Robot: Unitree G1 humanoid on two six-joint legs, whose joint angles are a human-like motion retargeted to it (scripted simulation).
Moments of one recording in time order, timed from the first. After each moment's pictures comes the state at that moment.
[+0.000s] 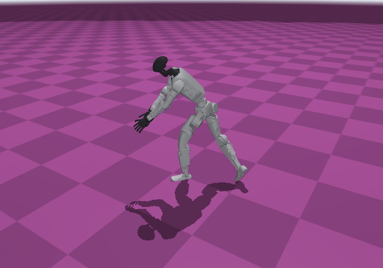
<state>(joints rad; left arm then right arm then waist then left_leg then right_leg) -1.40 0.29 -0.92 1.20 -0.61 0.08 0.52 -1.32 -0.05 0.68 1.02 1.43 -0.01 -0.31 0.61 -0.11 0.52 -0.53 0.48 0.69 0.44 -0.30 -0.05 0.17 0.16 -0.23 0.37 0.36 0.20</state>
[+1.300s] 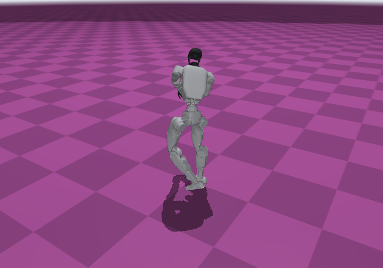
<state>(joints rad) -1.59 0.16 -1.31 1.18 -0.65 0.06 0.35 -1.14 -0.27 0.38 0.64 1.47 -0.15 -0.19 -0.53 0.16 0.48 -0.40 -0.10 0.39 0.96 -0.28 0.07 -0.20 -0.18 0.54 -0.09 -0.02 0.26</state>
